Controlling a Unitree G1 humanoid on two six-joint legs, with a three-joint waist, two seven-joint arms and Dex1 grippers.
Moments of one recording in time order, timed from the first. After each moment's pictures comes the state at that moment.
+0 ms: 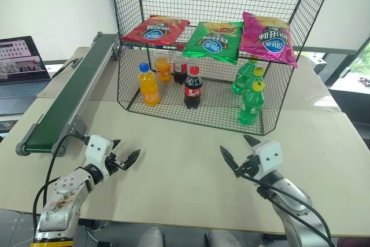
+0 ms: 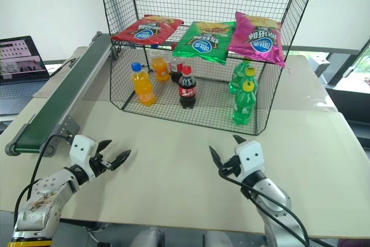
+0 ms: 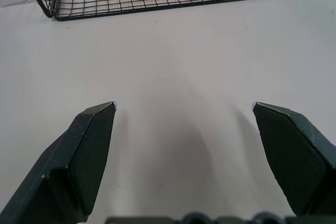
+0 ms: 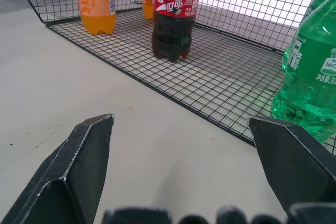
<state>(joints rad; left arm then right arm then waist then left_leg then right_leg) 0.06 0.50 0.20 -0.20 -0.32 0.37 -0.59 0.17 -0.31 0.03 -0.49 0.13 0.22 0.35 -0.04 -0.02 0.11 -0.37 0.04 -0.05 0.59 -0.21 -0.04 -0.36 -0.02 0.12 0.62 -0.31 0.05</state>
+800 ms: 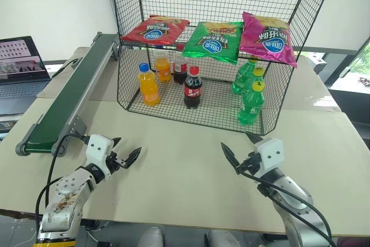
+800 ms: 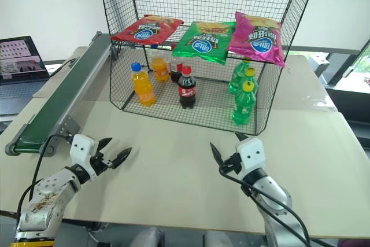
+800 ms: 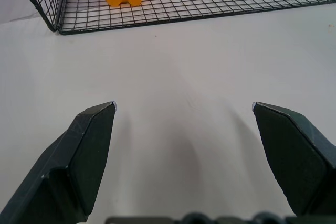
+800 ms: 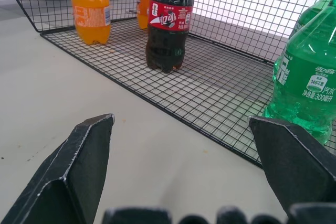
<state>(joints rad) 0.06 0.48 0.20 -0.21 -0.32 0.33 -0.57 0.16 -0.30 0.02 -0.51 0.12 0.22 0.33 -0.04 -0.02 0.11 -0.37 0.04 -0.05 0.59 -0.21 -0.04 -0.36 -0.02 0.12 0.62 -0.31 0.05</state>
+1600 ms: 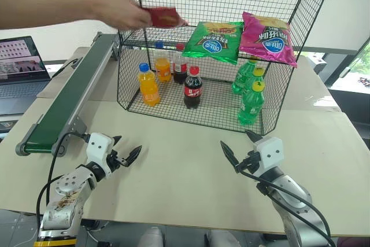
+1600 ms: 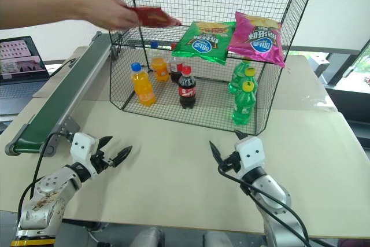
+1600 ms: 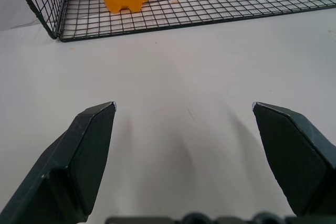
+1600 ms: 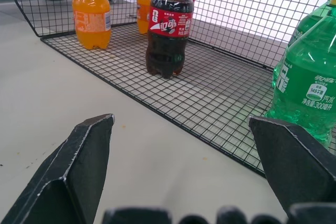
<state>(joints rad) 0.05 0.48 0.19 -0.21 -0.32 0.34 -0.57 0.15 -0.30 0.03 -0.51 0.12 0.22 0.33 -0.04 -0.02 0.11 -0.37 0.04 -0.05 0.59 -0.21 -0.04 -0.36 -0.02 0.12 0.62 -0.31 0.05</state>
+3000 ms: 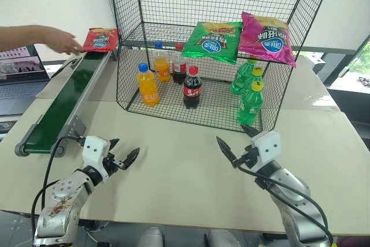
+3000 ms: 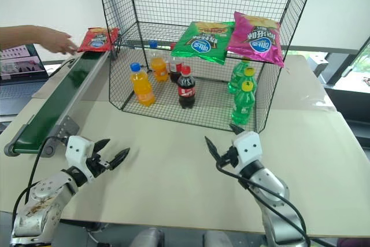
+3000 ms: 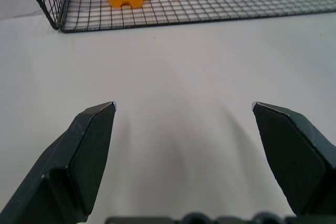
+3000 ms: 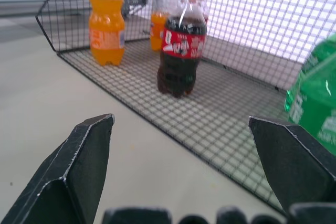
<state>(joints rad) 0.13 0.48 0.26 -0.32 -0.42 0.41 -0.57 0.04 -0.31 0.03 -0.48 0.15 0.21 0.40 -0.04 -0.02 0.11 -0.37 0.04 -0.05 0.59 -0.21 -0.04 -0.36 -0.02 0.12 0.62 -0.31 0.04</state>
